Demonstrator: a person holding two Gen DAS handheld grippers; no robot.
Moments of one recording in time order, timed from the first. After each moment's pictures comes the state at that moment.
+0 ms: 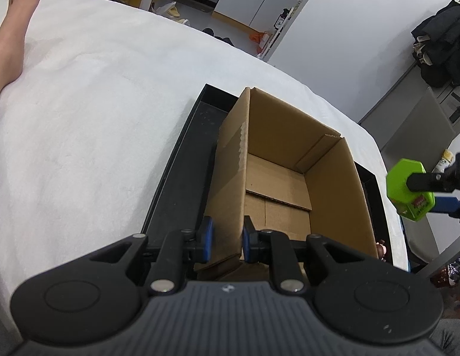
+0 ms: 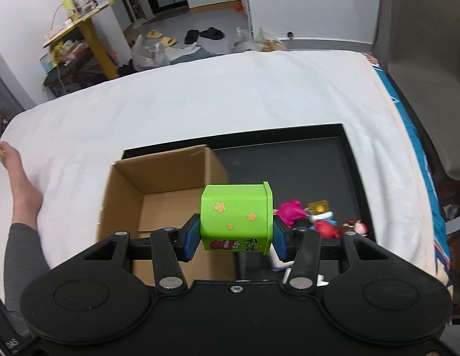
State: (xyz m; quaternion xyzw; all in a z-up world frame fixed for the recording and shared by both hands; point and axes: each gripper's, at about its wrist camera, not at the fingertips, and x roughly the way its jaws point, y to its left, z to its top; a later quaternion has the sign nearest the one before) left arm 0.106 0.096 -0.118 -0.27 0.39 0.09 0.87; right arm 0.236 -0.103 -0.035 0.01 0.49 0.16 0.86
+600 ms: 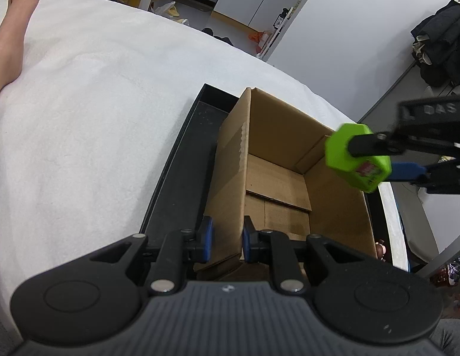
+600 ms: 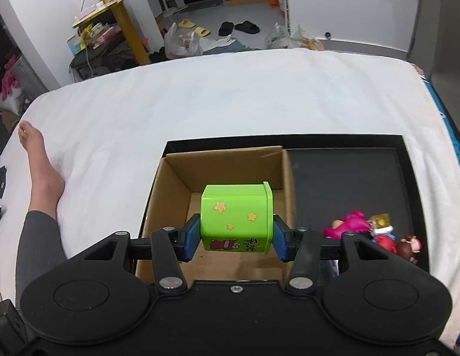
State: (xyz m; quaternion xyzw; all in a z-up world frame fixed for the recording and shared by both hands) left arm 0.105 0.095 -0.119 -0.27 0.39 0.09 0.87; right arm 0.237 -0.038 -0.046 -0.01 0.49 0.21 0.84
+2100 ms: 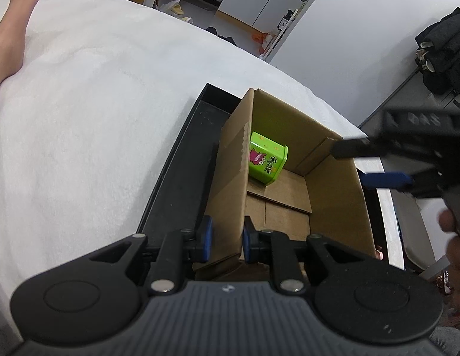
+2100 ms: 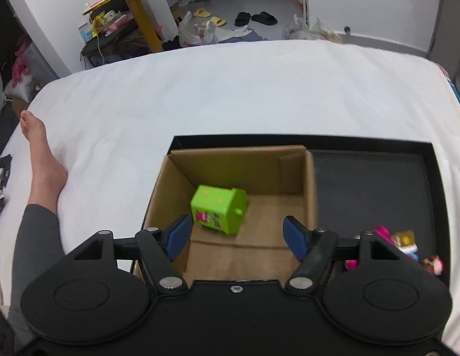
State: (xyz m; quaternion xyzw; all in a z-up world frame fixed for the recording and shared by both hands) left arm 0.105 0.098 -0.121 -0.29 0.39 0.10 0.87; right arm 0.255 -0.032 -0.056 -0.02 0.51 0.24 0.83
